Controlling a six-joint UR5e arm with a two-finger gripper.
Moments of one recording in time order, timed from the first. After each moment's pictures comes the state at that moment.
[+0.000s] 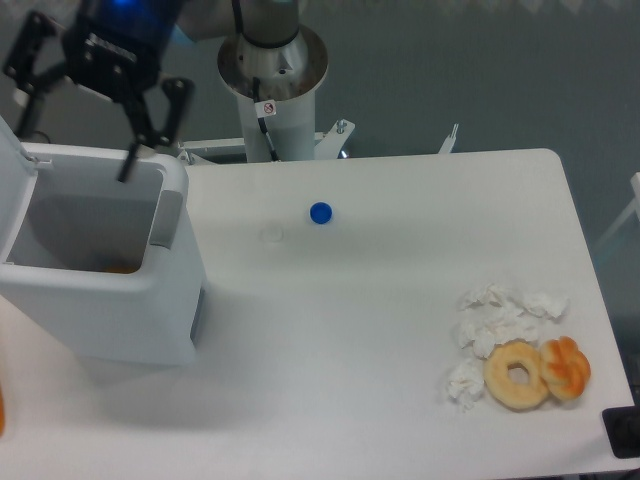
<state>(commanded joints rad) 2.18 -1.51 -1.54 -0.86 0.87 0.16</state>
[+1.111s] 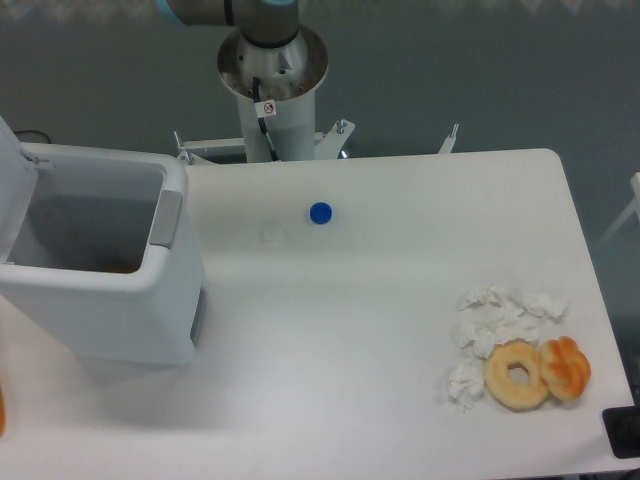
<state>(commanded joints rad) 1.89 -1.50 -1.57 -0.85 0.80 0.16</state>
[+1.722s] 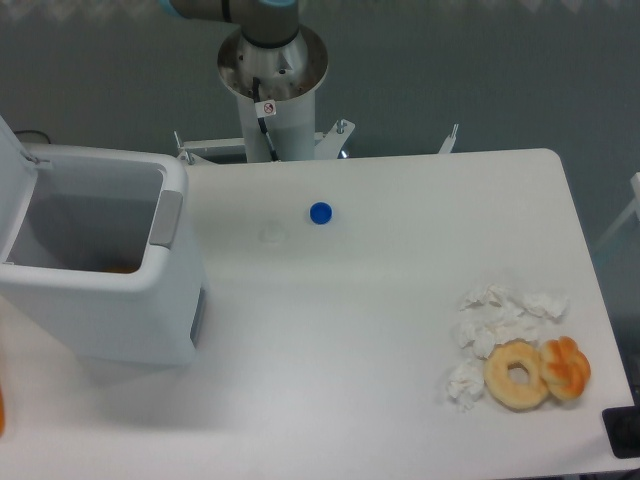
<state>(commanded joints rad) 1.83 -1.55 -1.58 -0.85 0.80 0.16</state>
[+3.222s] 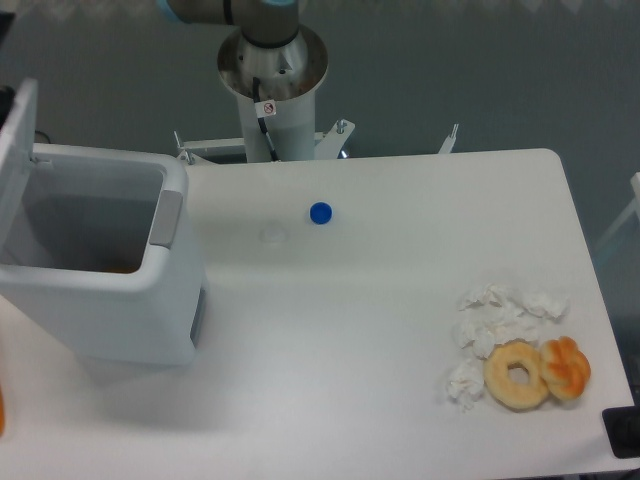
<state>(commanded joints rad) 2.01 -1.55 -1.67 -0.86 1.01 0.17</state>
